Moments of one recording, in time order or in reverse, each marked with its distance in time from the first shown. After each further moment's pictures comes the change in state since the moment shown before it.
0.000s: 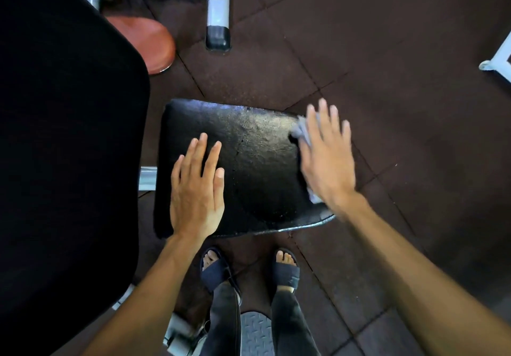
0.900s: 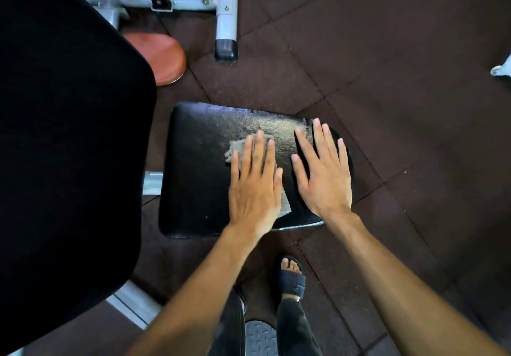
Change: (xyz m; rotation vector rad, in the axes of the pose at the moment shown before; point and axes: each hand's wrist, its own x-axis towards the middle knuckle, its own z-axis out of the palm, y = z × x) left_hand 0.006 0.093 0.017 0.060 -0.077 0.067; right_hand -0.035 0.009 0.017 0.124 0.036 -0.042
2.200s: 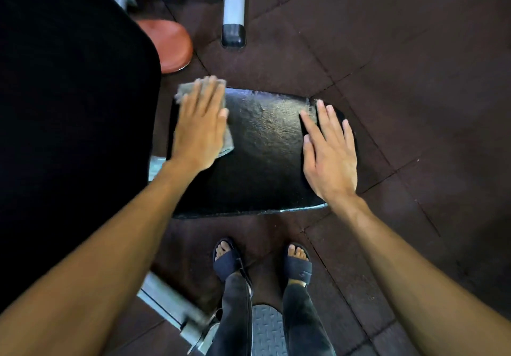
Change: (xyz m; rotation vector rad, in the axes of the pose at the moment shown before) left_hand 0.064 -0.111 -0.028 0.074 -0.043 0.037; right_hand -0.004 -0.002 0.004 0.035 0.122 -0.036
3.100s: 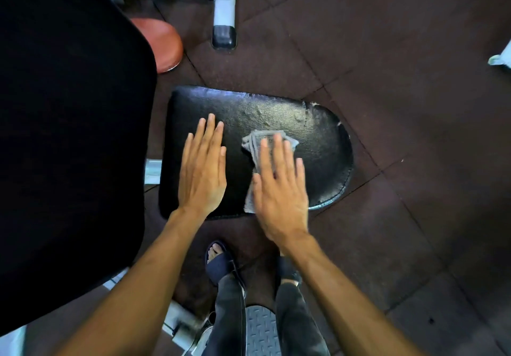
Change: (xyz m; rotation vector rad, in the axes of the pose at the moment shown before) left_hand -0.071 0.020 0.022 -0.247 0.164 -0.026; right_hand -0.053 -0.086 0.016 -0.009 -0.186 0.038
